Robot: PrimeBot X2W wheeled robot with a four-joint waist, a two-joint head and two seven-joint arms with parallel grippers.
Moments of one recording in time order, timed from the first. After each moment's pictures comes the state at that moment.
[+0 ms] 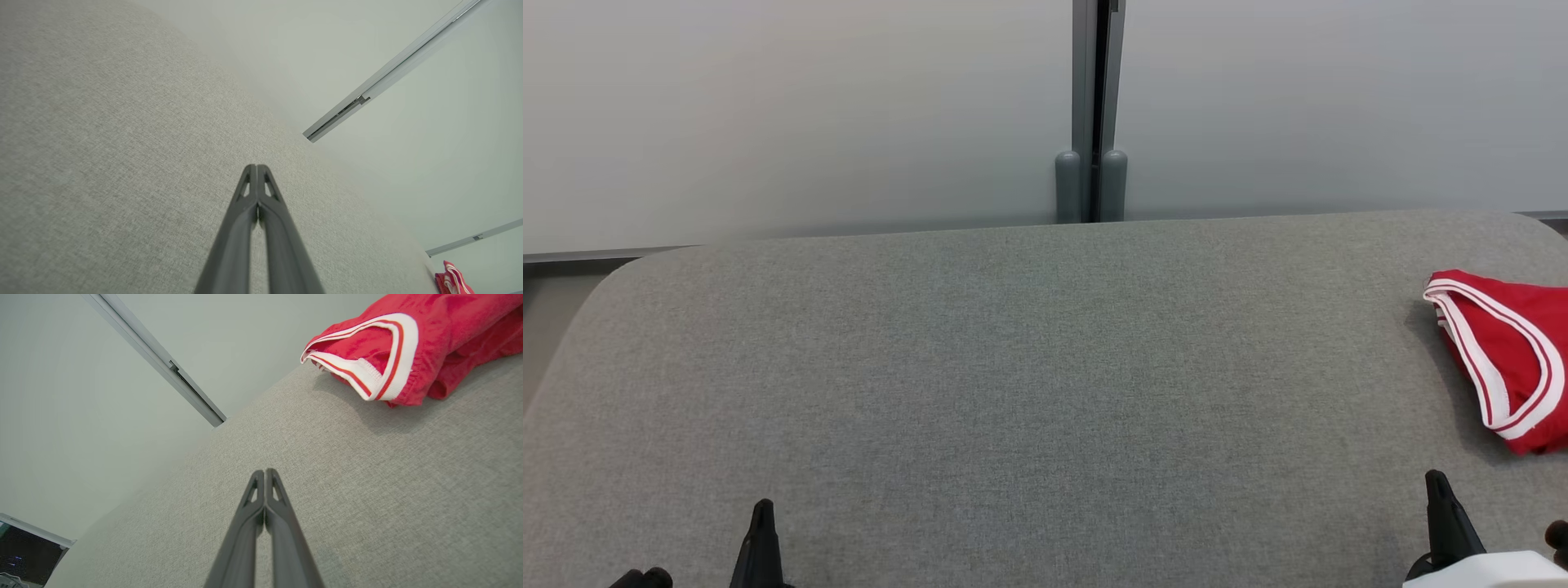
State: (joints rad) left arm 0.12 0.04 0.03 0.25 -0.81 -0.03 -0.12; right arm 0.05 -0.07 -0.05 0.29 0.71 0.13 -0.11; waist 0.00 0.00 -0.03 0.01
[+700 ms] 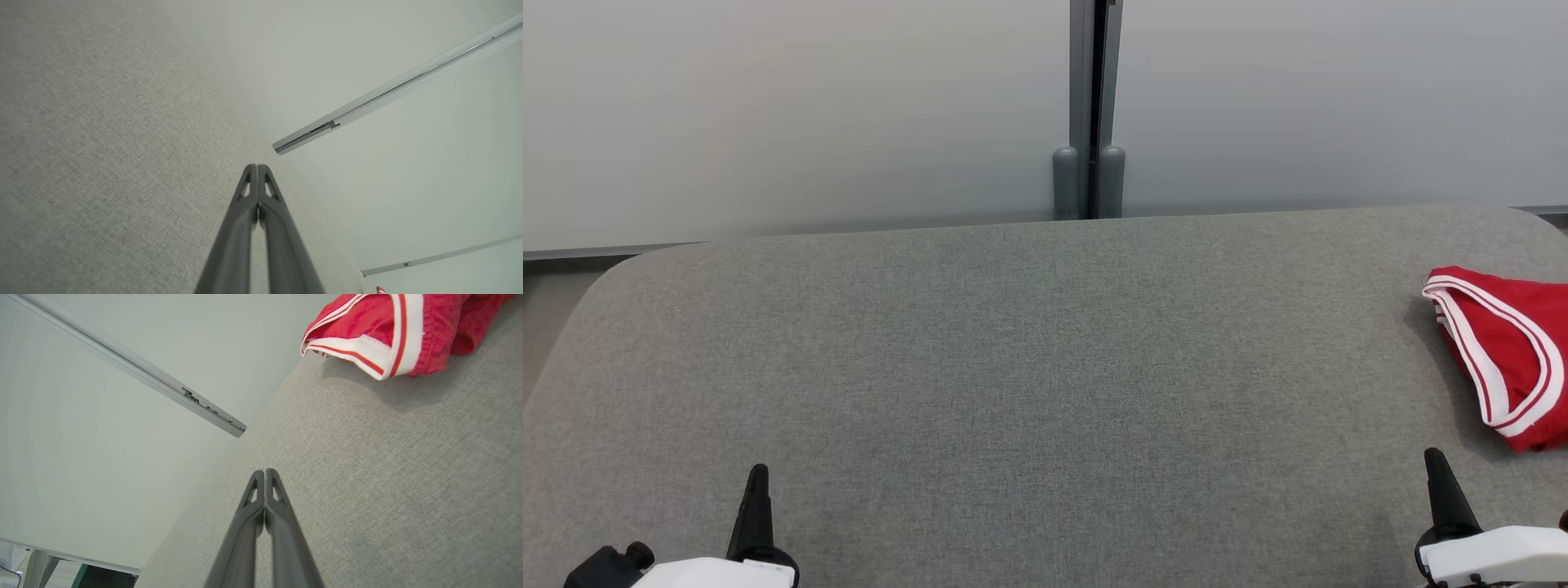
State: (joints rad) left arm 0.05 0.04 0.06 0.25 -1.05 -0.06 -0.05; right arm 0.01 -0.06 -0.07 0.27 0.98 0.13 -0.04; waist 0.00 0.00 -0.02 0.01
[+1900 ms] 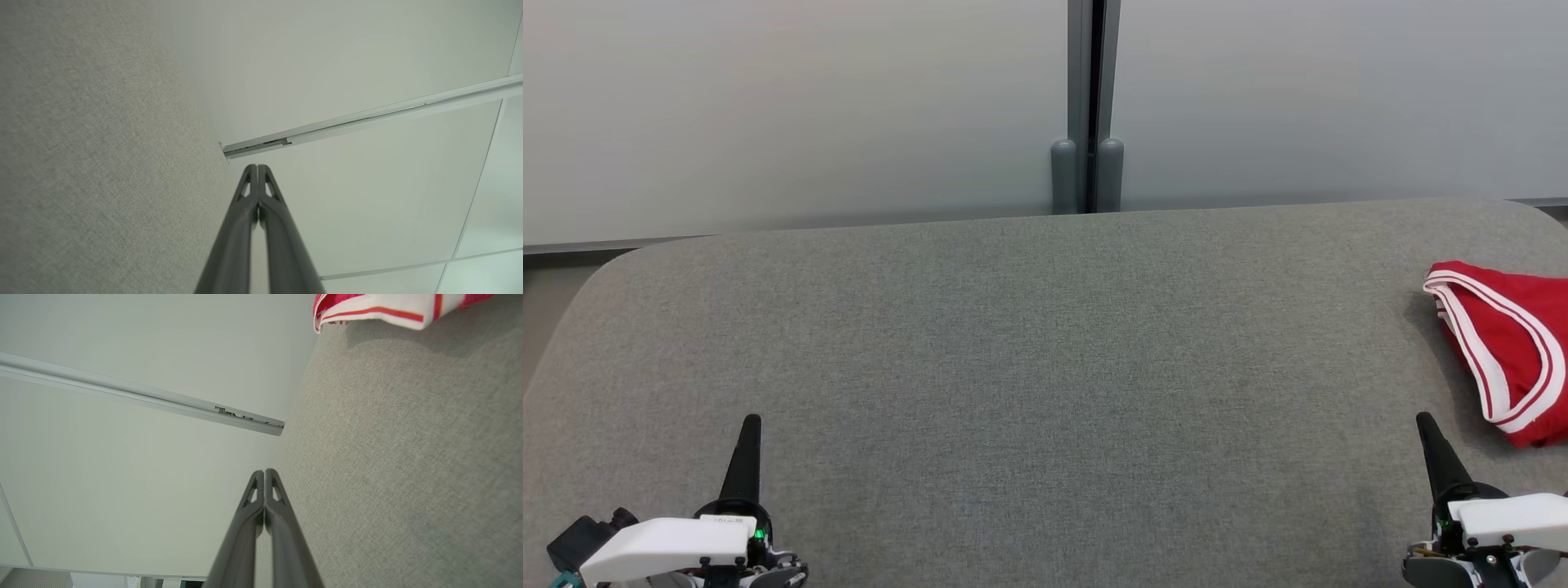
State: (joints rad) left arm -0.03 0.04 0.09 0.25 -1.37 -0.10 0.04; right arm -0.06 -0.06 -0.09 0.26 1.34 0.13 0.05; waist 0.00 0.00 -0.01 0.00
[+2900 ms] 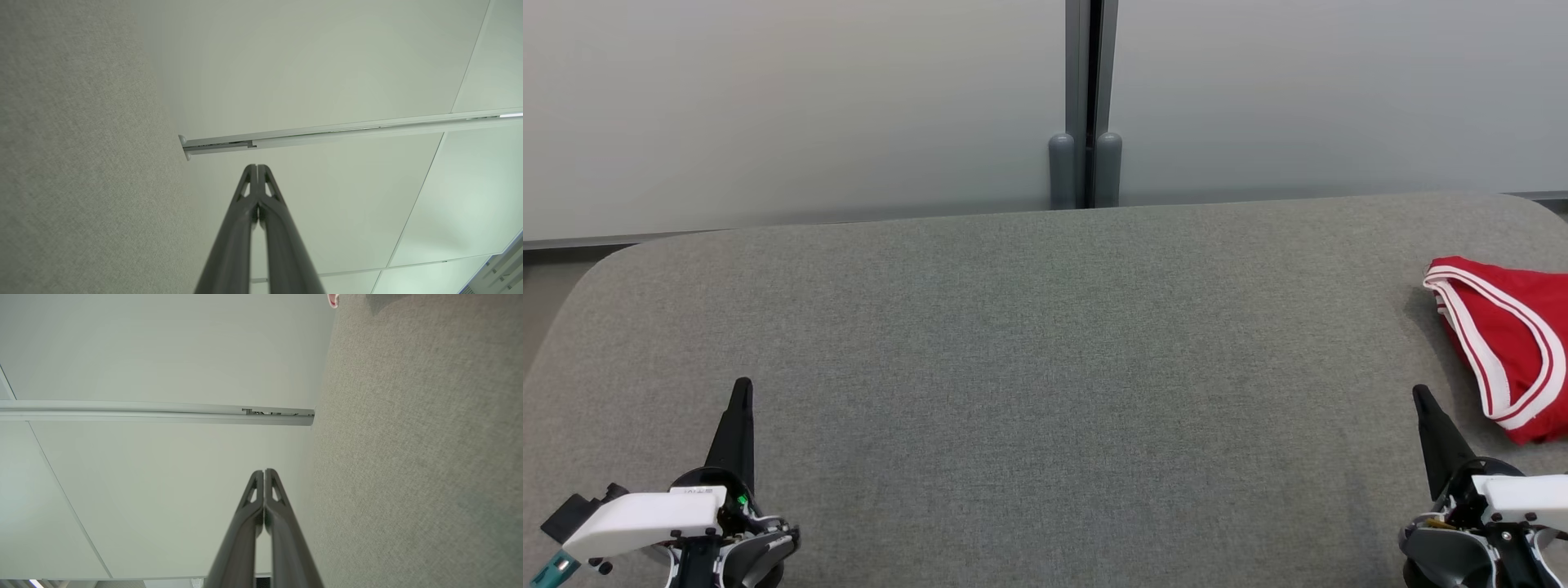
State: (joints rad) left arm -0.09 0.05 0.11 0.25 -1.57 -0.12 0.10; right arm -0.10 -0.05 -0.11 0.25 1.57 0.13 0.10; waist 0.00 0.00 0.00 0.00
